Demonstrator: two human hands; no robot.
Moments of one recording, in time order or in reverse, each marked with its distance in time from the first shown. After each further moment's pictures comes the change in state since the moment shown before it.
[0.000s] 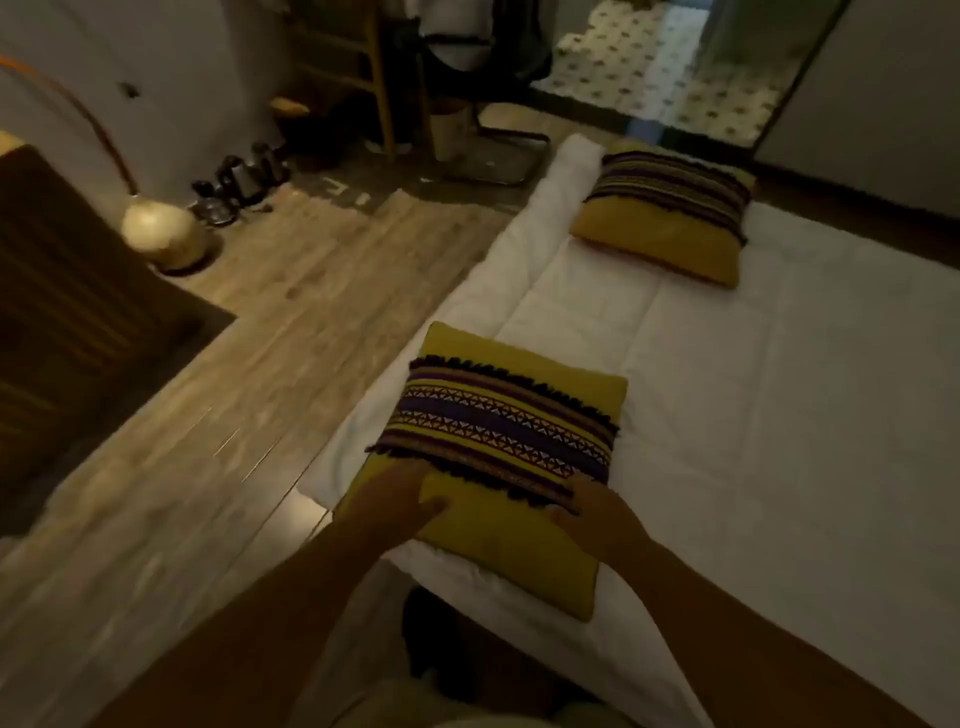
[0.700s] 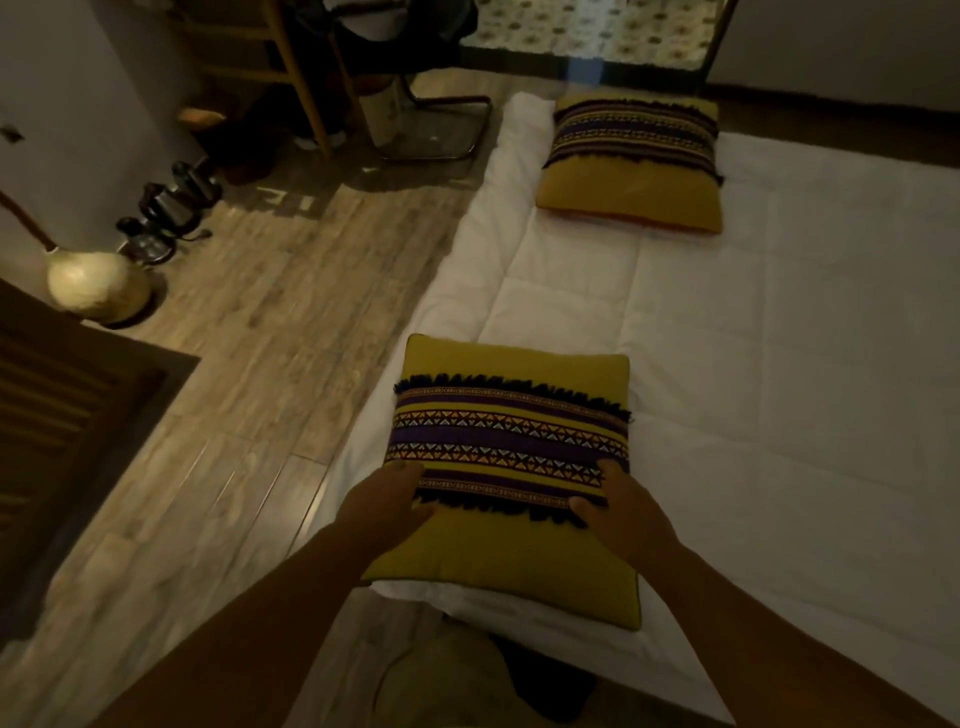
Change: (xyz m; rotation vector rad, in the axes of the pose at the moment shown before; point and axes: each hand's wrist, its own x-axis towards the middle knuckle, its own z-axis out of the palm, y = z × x) left_hand 0.082 -0.036 -0.037 0.130 -0.099 0.096; right_hand 0.043 0.004 0.012 0.227 0.159 0.208
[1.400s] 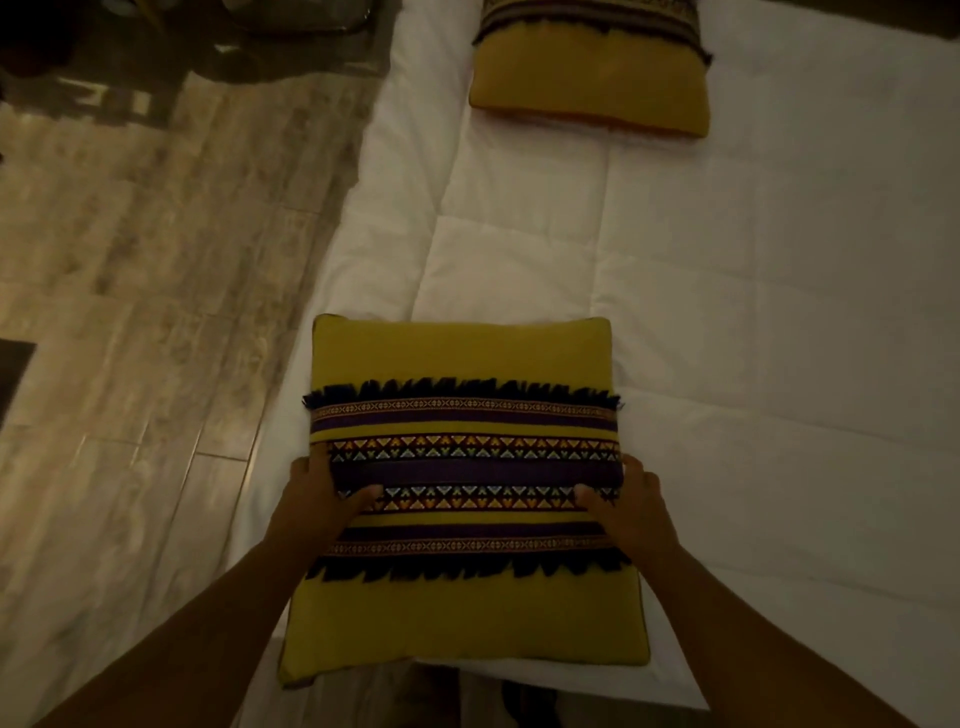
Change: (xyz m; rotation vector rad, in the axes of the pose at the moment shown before) left_hand 0.162 -0.076 0.047 -0.407 -0.056 -0.327; right_hand 0.116 0.066 0.033 0.149 0.151 0.348
